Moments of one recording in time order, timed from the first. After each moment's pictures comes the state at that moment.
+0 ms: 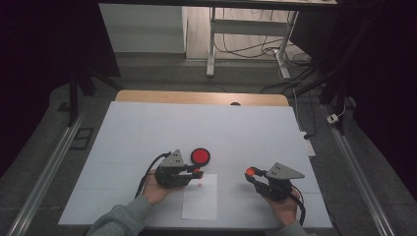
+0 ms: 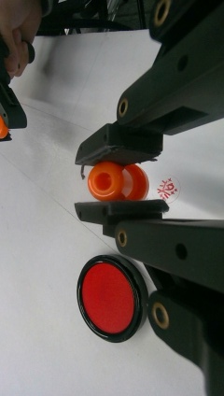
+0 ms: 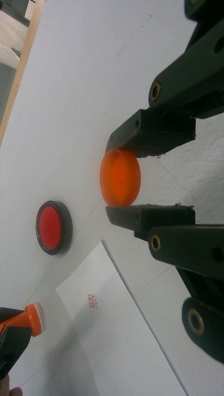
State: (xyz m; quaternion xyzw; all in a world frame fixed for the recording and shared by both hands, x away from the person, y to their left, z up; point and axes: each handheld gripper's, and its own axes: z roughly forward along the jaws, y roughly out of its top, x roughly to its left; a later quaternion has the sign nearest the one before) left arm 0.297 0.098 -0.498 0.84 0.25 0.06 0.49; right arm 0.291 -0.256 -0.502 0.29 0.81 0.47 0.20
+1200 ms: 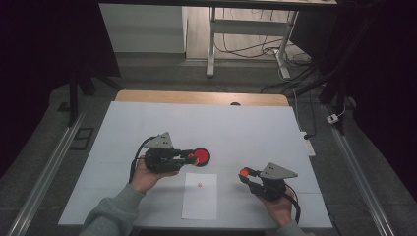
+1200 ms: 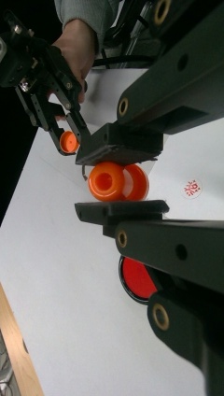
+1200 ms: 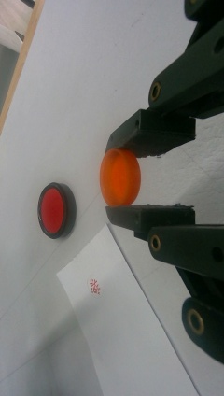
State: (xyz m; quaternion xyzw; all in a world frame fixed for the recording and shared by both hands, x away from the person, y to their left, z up) left arm 0.310 0.124 -0.445 0.81 0.25 0.05 0.52; right arm 0.292 -0.241 -0.504 0.27 0.82 0.47 0.19
